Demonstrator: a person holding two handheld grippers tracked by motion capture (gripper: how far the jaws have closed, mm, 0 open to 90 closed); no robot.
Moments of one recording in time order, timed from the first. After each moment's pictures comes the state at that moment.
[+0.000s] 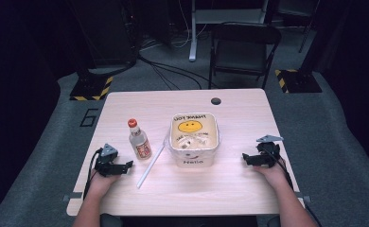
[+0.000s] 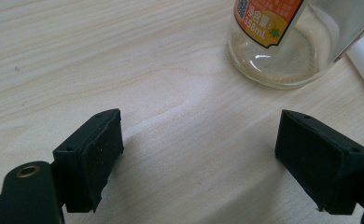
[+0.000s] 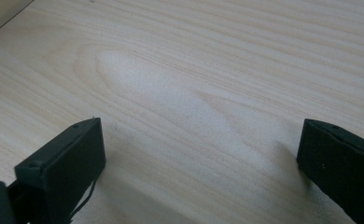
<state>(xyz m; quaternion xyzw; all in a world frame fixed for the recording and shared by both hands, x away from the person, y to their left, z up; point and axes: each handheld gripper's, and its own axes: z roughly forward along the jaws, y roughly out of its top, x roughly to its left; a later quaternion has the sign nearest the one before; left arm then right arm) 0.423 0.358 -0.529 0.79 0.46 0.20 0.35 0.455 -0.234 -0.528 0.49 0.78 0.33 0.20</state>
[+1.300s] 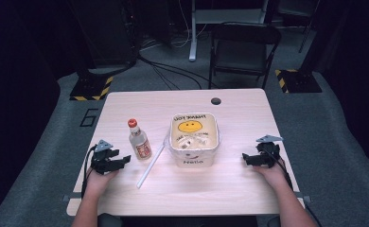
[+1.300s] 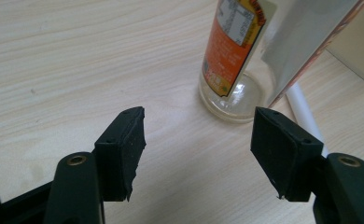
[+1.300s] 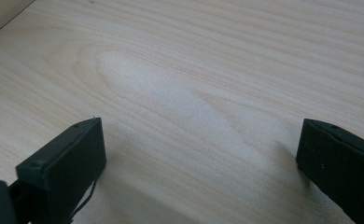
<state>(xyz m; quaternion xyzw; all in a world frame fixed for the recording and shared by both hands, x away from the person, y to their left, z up) 0.412 0.353 -0.490 0.77 0.48 0.18 0.38 0.455 -0.232 -0.528 0.50 0.78 0.33 0.21</state>
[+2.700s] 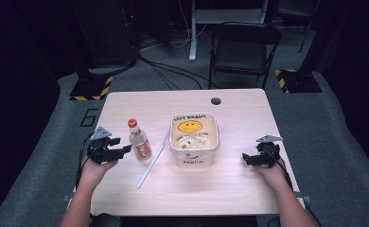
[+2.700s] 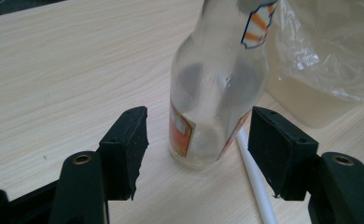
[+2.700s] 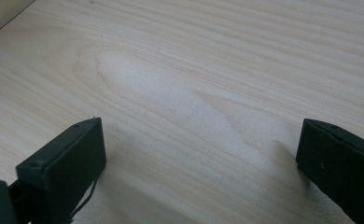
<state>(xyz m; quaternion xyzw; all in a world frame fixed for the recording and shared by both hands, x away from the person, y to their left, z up) 0.412 0.337 -0.419 0.78 0.44 0.19 0.40 0.455 -0.232 -0.528 0.49 0.78 0.33 0.21</state>
